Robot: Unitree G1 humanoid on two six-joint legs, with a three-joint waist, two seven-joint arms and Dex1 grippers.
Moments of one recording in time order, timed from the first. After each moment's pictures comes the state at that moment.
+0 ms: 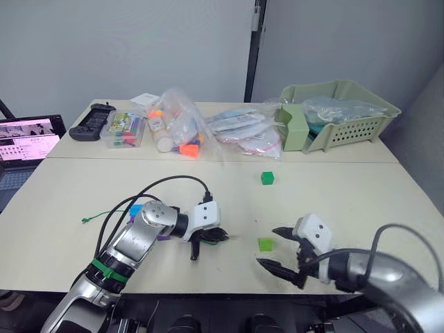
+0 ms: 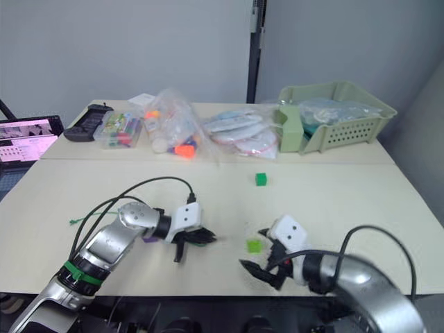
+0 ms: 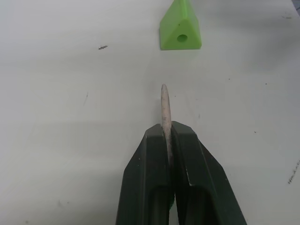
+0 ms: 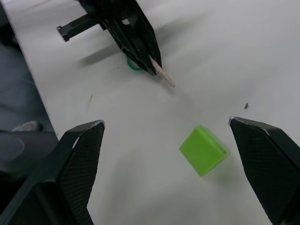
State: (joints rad) left arm -0.52 0.56 -0.38 -0.05 -0.09 0.39 -1.16; right arm -0.08 -0.79 0.00 -0.64 0.46 0.77 0.91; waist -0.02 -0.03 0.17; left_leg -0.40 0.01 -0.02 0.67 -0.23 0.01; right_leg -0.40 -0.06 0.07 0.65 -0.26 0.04
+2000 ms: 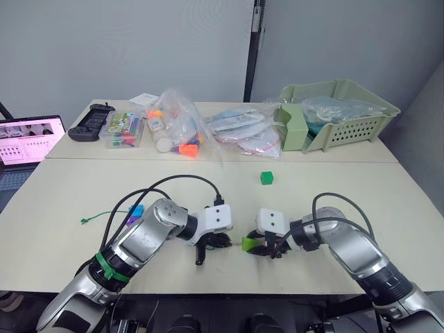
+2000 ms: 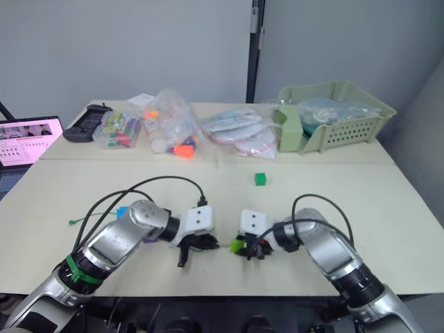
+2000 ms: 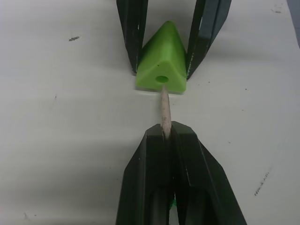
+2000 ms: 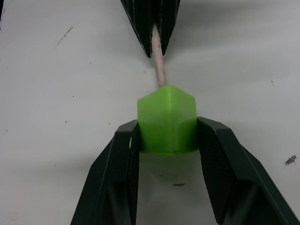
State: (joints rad) left arm -0.59 0.58 -0.50 -0.22 -0.08 0.70 -1.11; right arm -0.46 -0.67 0.40 -0.20 0.06 0.55 1.14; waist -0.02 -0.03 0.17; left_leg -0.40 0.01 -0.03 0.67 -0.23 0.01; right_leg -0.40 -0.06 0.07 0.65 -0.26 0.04
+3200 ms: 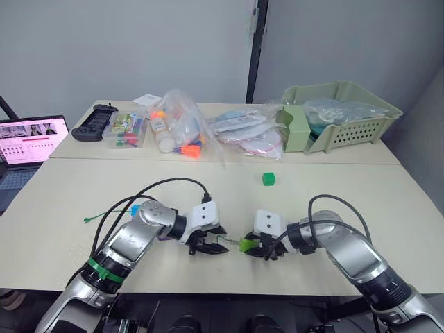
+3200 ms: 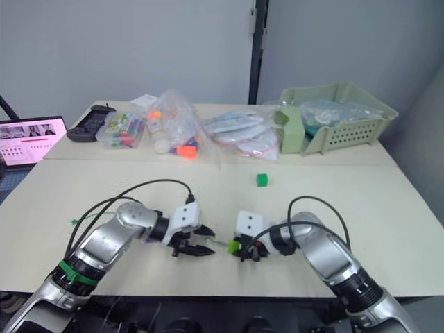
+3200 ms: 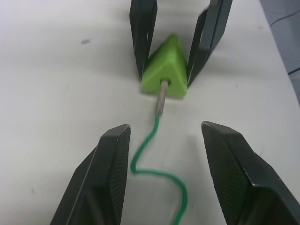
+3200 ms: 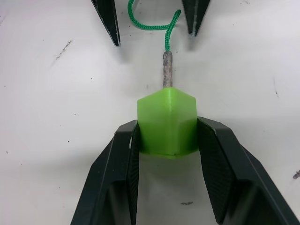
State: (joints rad) left arm -0.50 0.59 -0.38 -0.06 -0.16 0.46 -1.19; right arm -0.45 -0.67 0.42 -0.27 0.06 0.62 1.09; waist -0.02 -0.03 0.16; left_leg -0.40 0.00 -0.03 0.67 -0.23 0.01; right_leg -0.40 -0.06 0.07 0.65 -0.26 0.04
